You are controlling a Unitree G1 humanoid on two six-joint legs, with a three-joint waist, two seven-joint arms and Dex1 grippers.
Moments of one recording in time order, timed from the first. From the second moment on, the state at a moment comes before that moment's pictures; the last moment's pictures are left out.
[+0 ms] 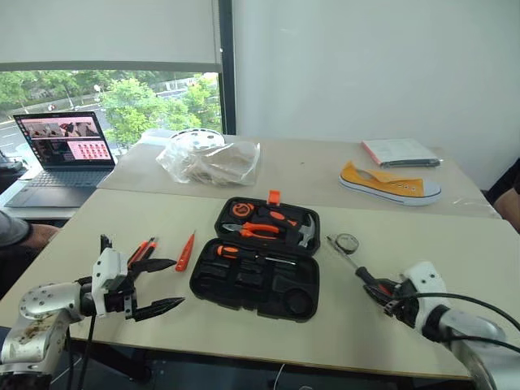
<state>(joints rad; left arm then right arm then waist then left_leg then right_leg) -0.05 0.78 0.25 0.03 -0.51 0.06 -1.33 0.15 -0.64 -0.25 -0.35 0.36 0.46 0.59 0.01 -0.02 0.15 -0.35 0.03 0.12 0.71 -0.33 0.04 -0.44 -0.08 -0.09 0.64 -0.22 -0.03</state>
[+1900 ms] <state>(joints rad) 0.07 0.76 0.31 -0.02 -0.52 0.07 -1.23 -0.64 -0.66 0.39 -0.10 0.17 0.68 1.01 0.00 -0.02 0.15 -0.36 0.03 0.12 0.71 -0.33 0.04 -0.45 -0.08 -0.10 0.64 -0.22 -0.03</state>
